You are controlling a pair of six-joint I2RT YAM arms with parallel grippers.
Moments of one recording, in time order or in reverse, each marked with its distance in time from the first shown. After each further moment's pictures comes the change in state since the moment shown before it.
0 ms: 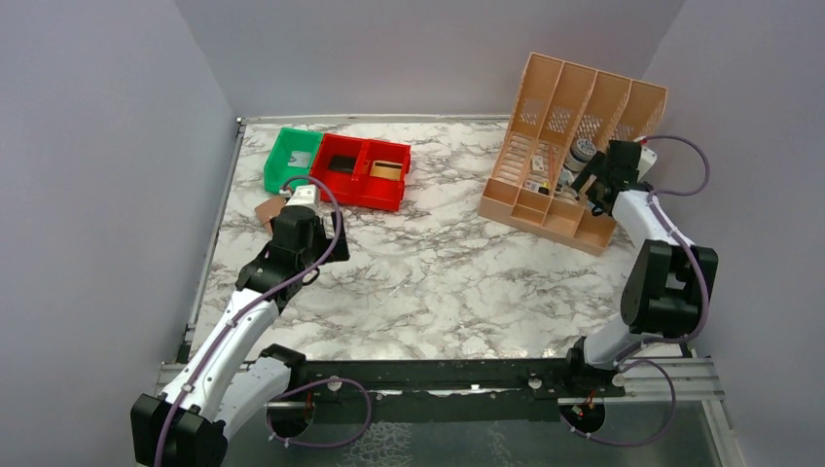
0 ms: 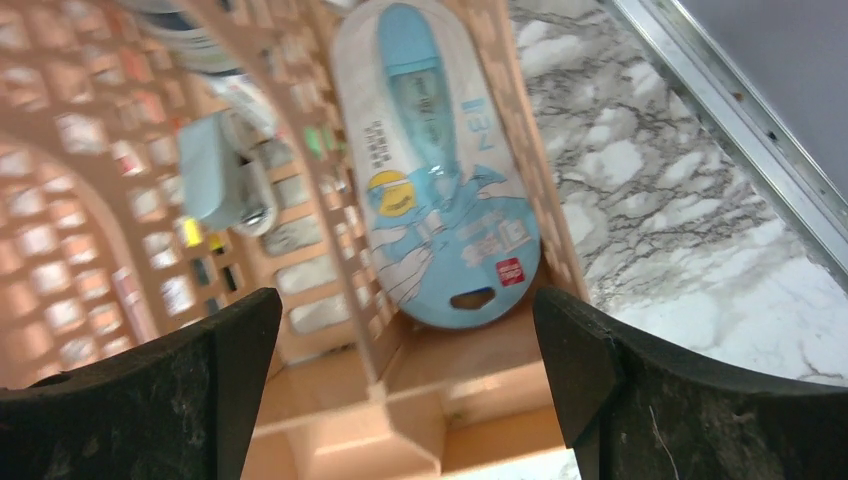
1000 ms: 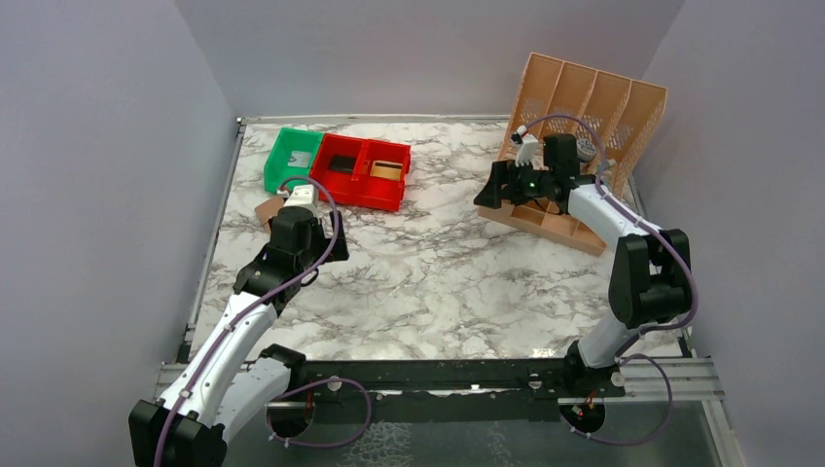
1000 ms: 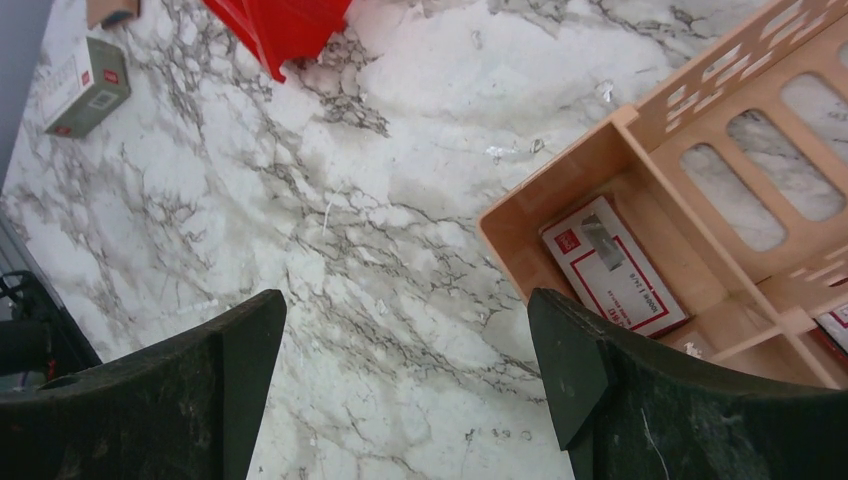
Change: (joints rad) left arm 0.000 -0.020 0.000 0.000 0.003 -0.003; right arm 0.301 0.023 0.035 0.082 -0.988 -0.385
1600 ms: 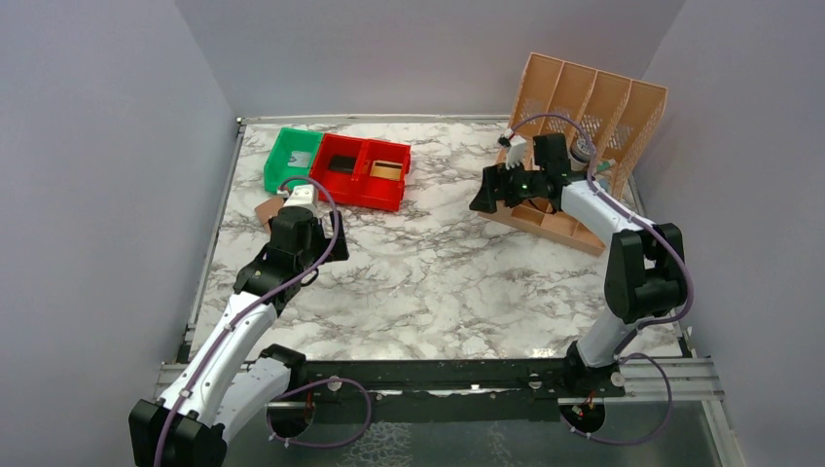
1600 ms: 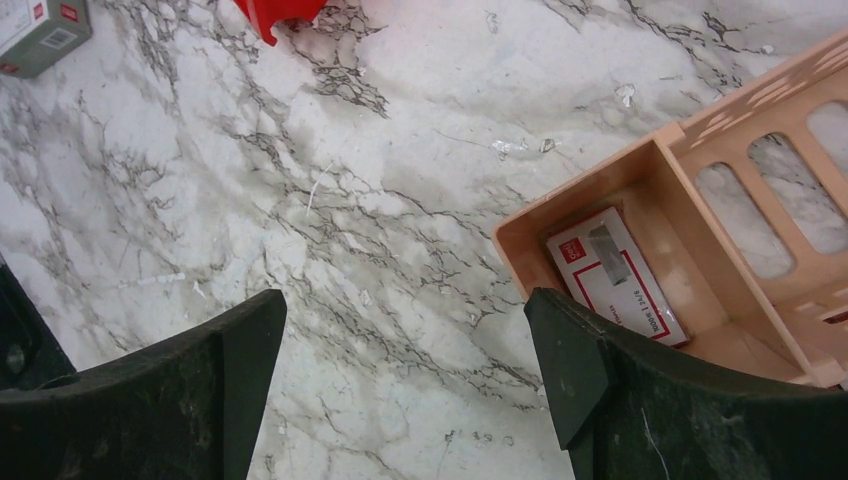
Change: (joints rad) left arm 0.000 0.000 0.000 0.000 -0.003 0.000; right arm 0.052 0.039 0.036 -0.075 0.008 -0.114
